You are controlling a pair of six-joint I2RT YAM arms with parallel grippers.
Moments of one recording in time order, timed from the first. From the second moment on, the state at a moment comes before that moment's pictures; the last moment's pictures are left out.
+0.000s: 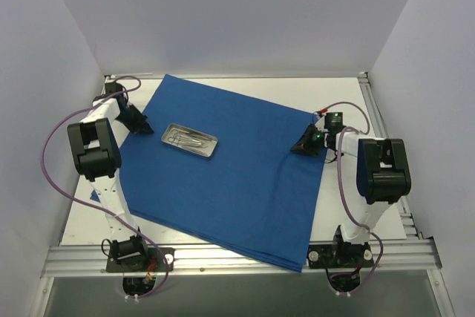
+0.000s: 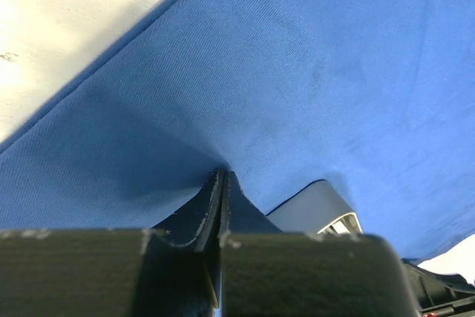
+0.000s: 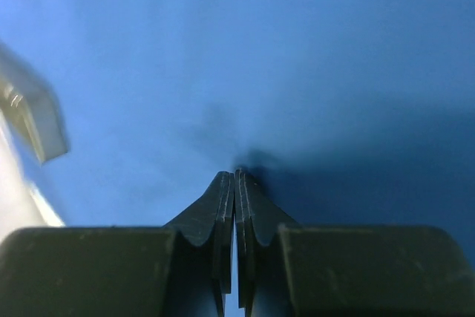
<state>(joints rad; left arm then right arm) 0.19 2.23 1.71 -0.71 0.29 -0.60 0.03 1.82 0.89 -0.04 -0.55 0.53</state>
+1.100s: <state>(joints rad) 0.19 2.22 1.70 -0.70 0.29 -0.60 -0.17 1.95 1.15 -0.18 -0.37 0.42</state>
